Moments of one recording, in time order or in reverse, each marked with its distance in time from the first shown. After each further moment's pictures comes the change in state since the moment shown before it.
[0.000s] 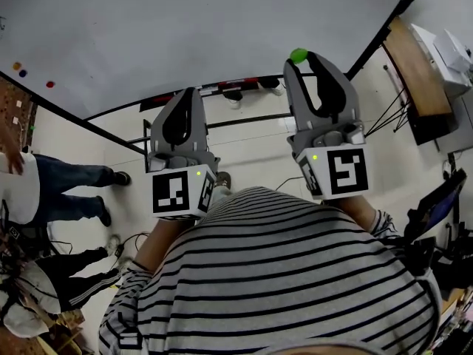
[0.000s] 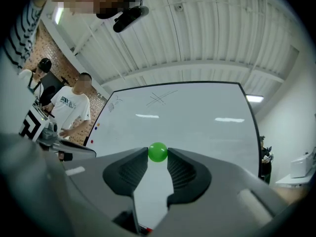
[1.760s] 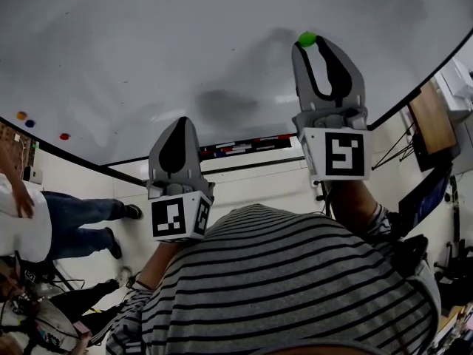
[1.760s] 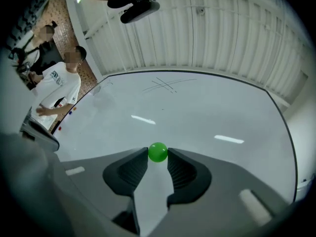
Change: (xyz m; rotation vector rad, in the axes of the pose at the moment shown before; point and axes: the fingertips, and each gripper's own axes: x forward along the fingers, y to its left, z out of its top) left arm 0.108 0.184 -0.023 -0.046 0.030 0.058; right arm 0.243 0.007 -0.014 -0.194 -0.076 -0.077
